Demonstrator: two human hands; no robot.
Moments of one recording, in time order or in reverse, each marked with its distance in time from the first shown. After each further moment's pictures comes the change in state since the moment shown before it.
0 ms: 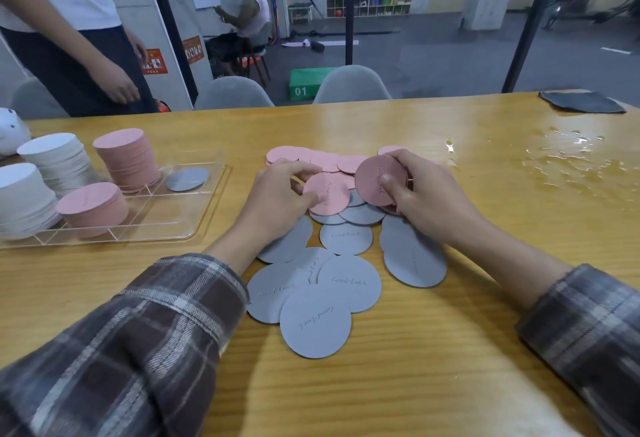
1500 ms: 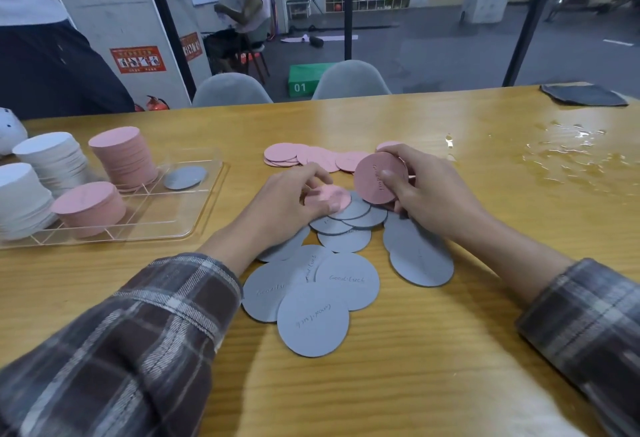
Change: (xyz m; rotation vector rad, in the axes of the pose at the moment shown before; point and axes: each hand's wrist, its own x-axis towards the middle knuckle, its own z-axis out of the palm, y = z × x) left_hand -0.005 0.001 0.001 0.085 -0.212 0.109; right_hand -0.001 0.002 -0.005 0.040 -0.023 0.021
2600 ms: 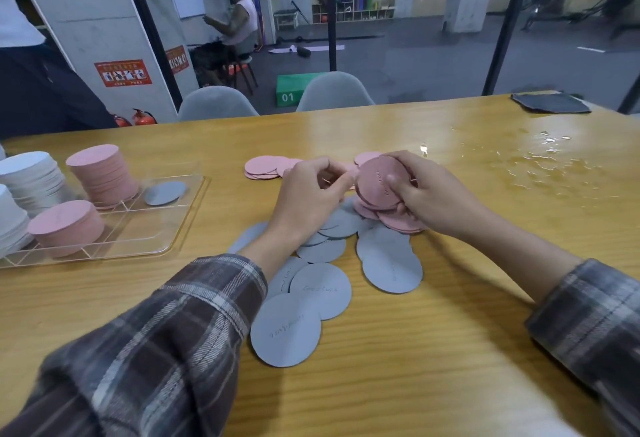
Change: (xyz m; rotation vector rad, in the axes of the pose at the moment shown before) left_hand 0.033 0.058 0.039 -0.413 0.252 -0.029; right_hand -0.001 0.014 -0.036 0.028 -0.061 0.044
